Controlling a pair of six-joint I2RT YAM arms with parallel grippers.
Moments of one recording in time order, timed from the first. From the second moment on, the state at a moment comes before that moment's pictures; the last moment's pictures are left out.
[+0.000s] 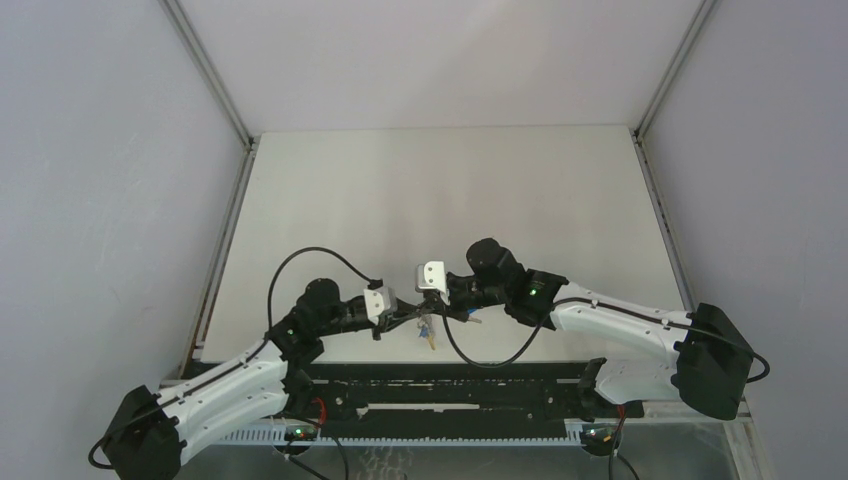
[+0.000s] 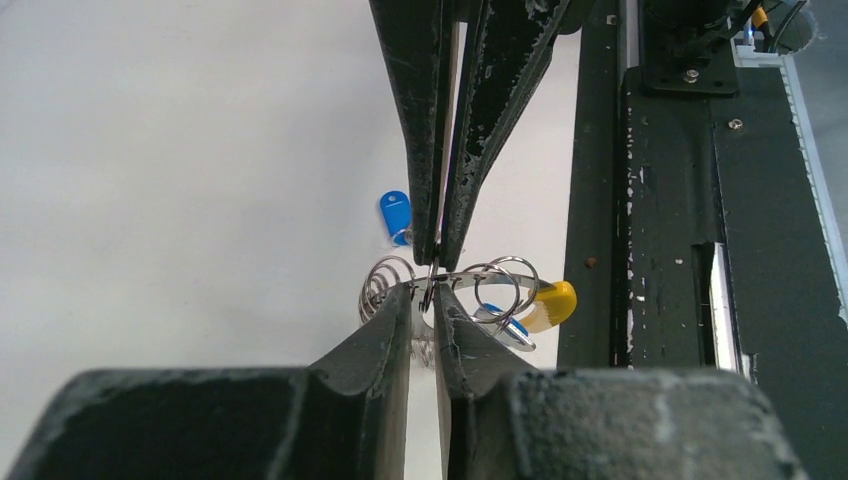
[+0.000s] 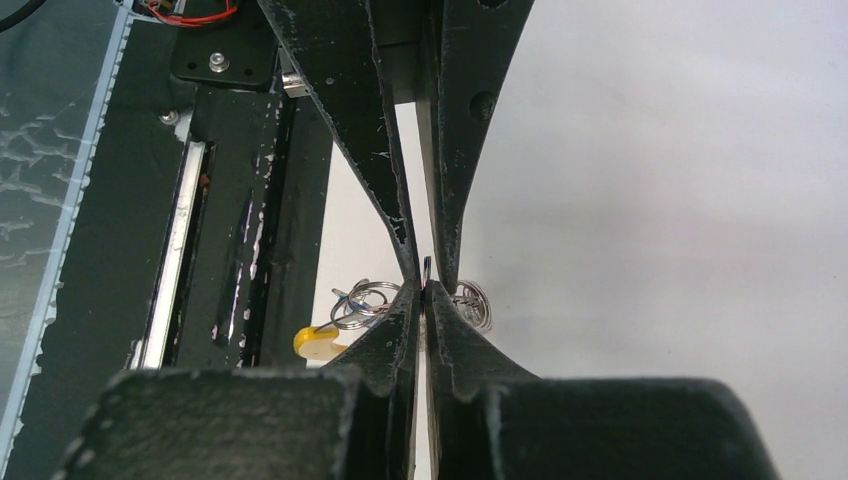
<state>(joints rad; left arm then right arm) -0.74 0.75 0.24 0.31 0.58 0.21 0.98 1.24 0.78 -0.06 -0.53 -0.41</state>
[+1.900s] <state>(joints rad) -0.73 0.66 0.24 0.15 0.19 0.11 0.86 1.44 0.75 -0.26 -0.04 0.12</state>
